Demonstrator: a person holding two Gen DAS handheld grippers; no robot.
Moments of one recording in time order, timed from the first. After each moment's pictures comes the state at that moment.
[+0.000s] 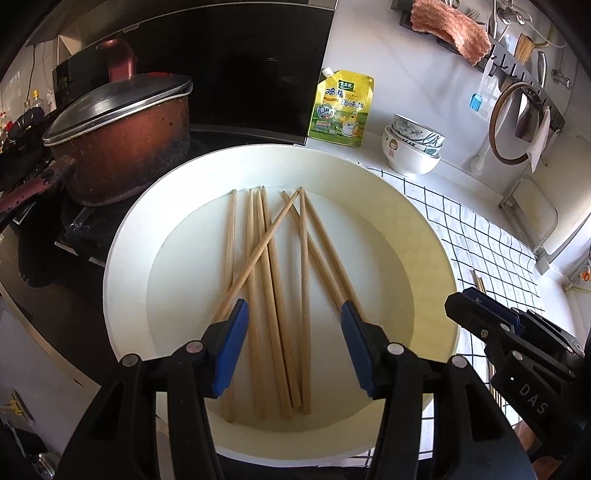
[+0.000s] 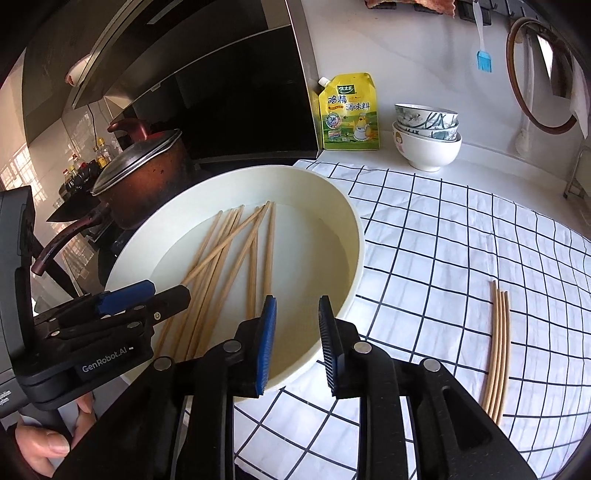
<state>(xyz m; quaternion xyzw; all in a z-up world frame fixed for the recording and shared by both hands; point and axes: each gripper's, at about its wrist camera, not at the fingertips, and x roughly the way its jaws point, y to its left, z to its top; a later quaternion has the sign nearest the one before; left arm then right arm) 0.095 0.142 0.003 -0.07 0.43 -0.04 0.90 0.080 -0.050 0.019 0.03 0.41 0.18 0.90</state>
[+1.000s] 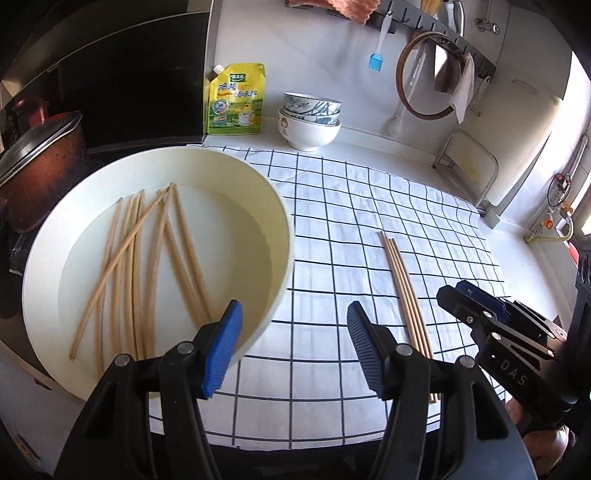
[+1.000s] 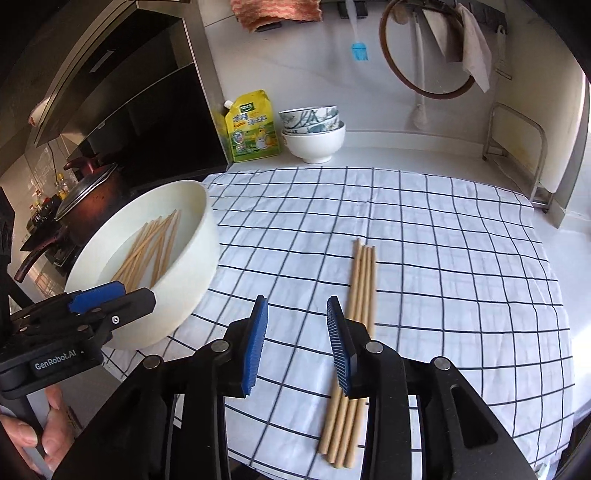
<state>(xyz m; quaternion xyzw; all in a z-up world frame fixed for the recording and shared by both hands) 0.058 0.024 0.012 -0.03 0.43 -0.15 0.89 0.023 -0.191 0.007 0.07 0.40 0.07 0.91</state>
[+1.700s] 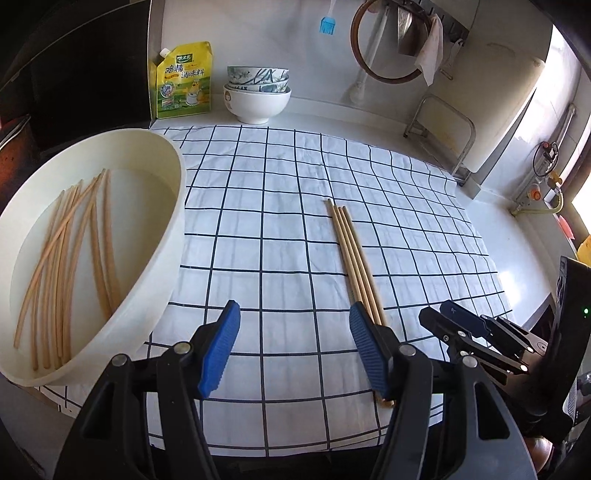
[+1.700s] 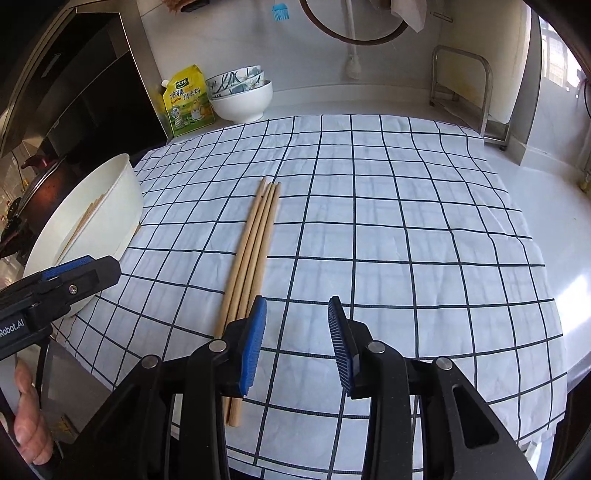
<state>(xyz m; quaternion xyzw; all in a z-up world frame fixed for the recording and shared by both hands) 0.056 -0.044 -0.015 -0.01 0.45 -0.18 0.87 0.006 -0.249 -0.046 0.09 0.44 0.02 0.89</state>
